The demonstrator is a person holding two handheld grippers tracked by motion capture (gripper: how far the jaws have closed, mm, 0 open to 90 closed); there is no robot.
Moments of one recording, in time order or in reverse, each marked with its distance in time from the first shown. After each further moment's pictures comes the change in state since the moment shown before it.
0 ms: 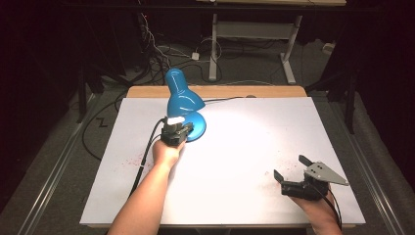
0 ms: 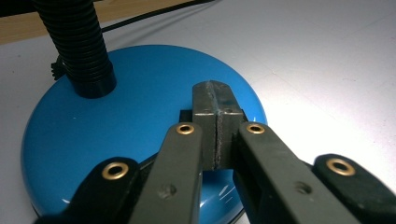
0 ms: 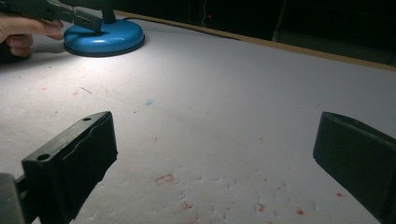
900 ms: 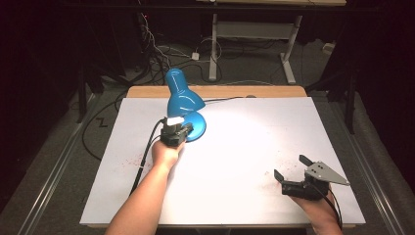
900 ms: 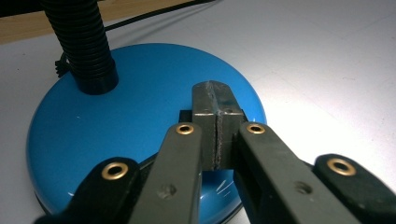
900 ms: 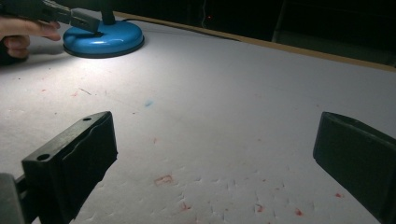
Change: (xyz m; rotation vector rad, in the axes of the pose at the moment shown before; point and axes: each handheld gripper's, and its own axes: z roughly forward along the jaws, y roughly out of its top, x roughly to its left) left arm -0.001 -0.001 -0.003 0.003 0.007 0.003; right arm -0.001 0.000 0.000 -0.004 0.000 0.005
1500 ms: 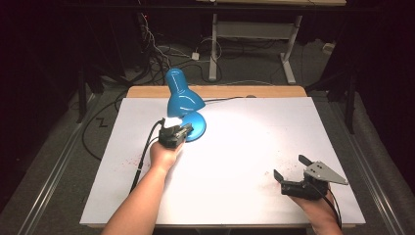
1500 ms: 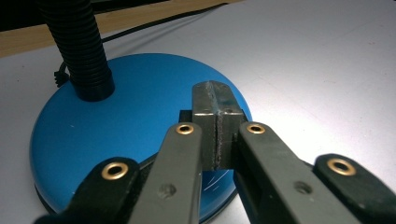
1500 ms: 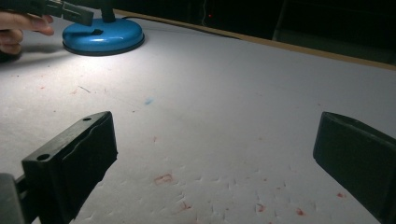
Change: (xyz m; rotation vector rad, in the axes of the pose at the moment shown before) left arm -0.001 -0.003 -0.010 -0.036 -0.027 0.024; right arm 0.000 -0.001 0.002 0.005 0.001 -0.005
